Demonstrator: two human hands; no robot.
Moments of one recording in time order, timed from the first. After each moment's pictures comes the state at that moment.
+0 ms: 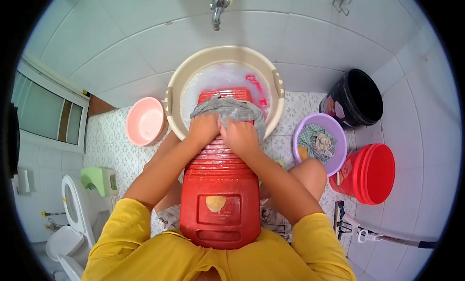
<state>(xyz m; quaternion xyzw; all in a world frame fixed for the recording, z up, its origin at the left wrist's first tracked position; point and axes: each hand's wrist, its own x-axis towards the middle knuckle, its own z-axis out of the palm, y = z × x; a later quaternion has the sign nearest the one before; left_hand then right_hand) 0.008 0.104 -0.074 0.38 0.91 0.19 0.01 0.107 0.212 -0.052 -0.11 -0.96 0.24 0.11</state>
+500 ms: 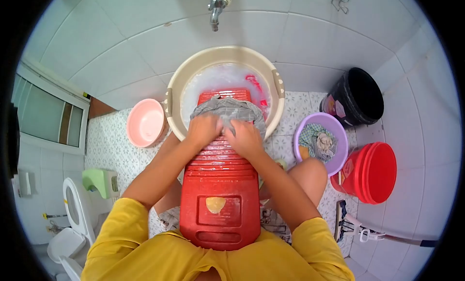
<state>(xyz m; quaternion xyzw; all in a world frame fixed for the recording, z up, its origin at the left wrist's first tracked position) 0.007 0.103 -0.068 0.40 0.90 0.19 0.01 0.114 0.228 -0.062 -0.10 -0.92 0.36 0.13</state>
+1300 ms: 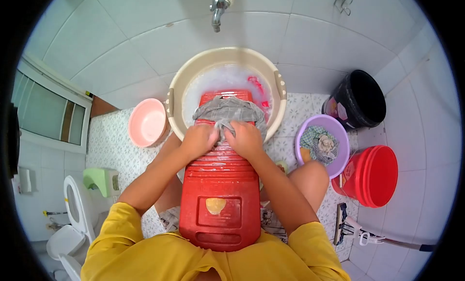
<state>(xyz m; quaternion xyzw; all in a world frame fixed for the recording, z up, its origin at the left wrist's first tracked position) 0.025 0.071 -0.054 0.43 0.87 0.23 0.06 0.115 0.227 -0.065 -0.11 -0.93 0.33 0.13</state>
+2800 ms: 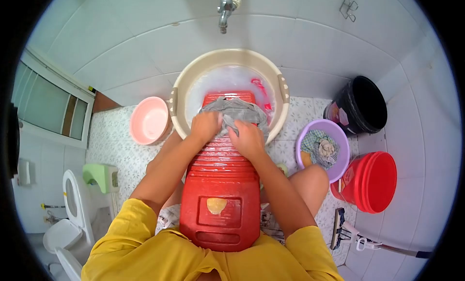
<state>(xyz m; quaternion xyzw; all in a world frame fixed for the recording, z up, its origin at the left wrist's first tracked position) -0.002 0.107 -0.071 0.33 0.92 0.19 -0.01 0.114 0.228 -0.057 -0.13 -0.93 0.33 0.13</state>
